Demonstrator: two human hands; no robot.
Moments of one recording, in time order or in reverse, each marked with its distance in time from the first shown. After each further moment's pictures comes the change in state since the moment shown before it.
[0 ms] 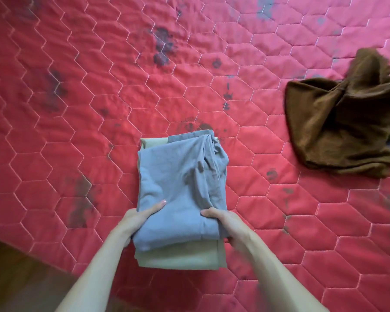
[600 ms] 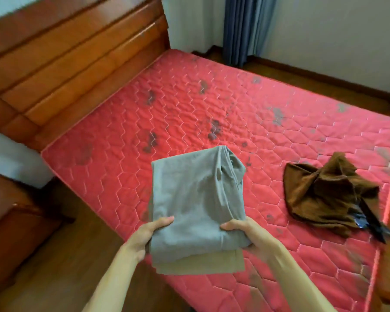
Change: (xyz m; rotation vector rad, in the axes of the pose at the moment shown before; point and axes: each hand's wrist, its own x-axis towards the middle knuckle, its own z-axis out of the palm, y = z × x) left_hand -0.356 -0.030 -0.090 -0.557 -0.260 0.298; right_hand -0.336 -0.065 0.038 -0.143 -0.388 -0.350
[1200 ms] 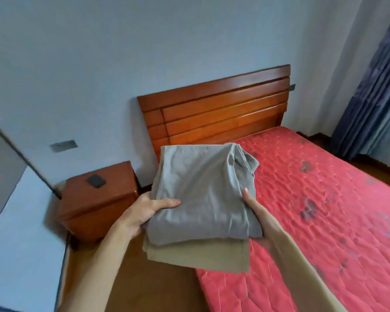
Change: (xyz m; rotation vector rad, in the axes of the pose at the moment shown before) left_hand -0.303 0.051 -0.178 -0.042 0.468 0.579; right_hand -0.047 -0.092 0.325 -0.127 -0.406 -0.216
